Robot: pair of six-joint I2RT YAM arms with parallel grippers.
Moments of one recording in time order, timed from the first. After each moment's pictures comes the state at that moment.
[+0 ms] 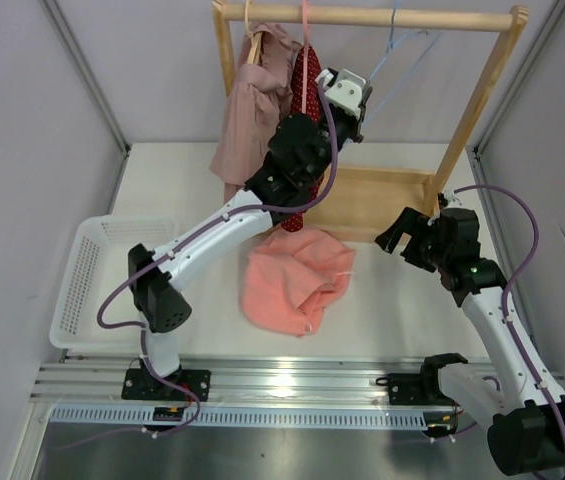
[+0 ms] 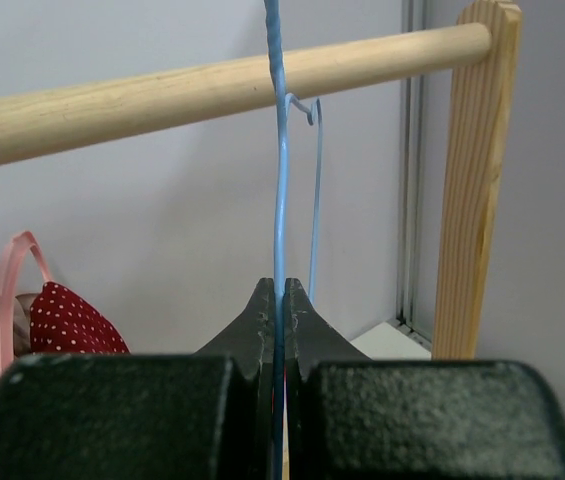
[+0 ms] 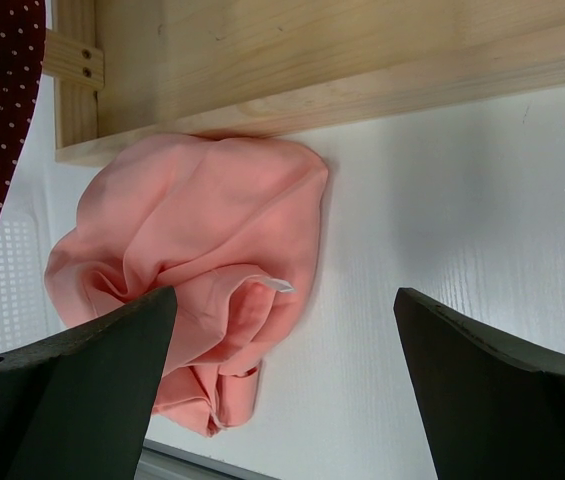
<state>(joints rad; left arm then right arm) -0.89 1.90 2.02 0.29 -0.25 0.21 0.15 0.93 0.82 -0.50 -0.19 0.57</state>
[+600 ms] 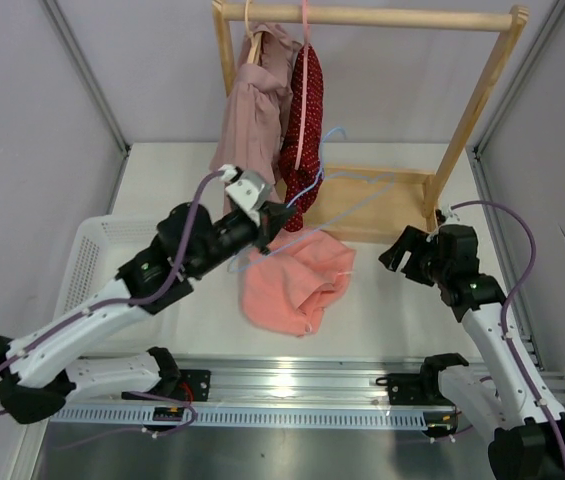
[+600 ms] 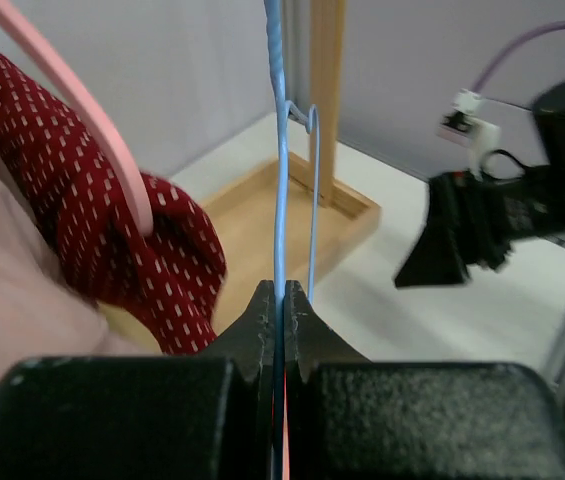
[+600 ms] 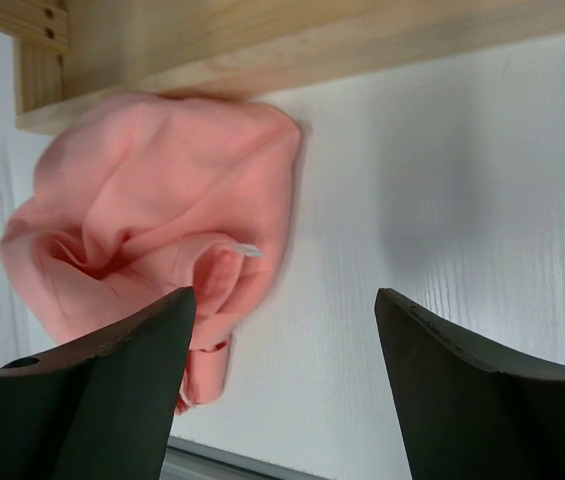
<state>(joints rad) -0.95 1.10 1.24 -0.13 -0.10 0.02 0.15 0.84 0.74 -0.53 -0.19 0.53</state>
